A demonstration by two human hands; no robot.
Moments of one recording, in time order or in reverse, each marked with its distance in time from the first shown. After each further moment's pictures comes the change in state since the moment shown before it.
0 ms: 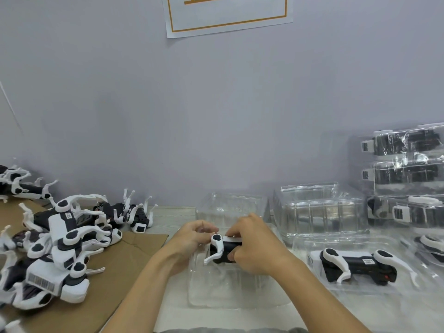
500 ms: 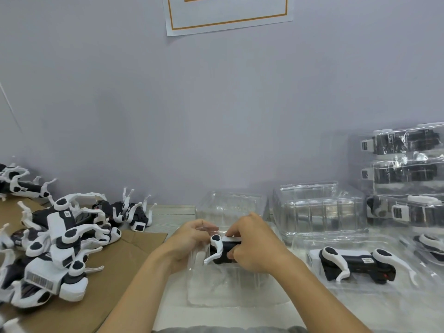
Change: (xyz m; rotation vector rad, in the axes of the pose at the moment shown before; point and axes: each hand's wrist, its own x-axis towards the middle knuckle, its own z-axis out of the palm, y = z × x) left_hand -0.005 0.005 0.000 -0.060 -0.047 -0.069; right_hand 0.002 0.002 0.001 -0.020 -0.016 0.018
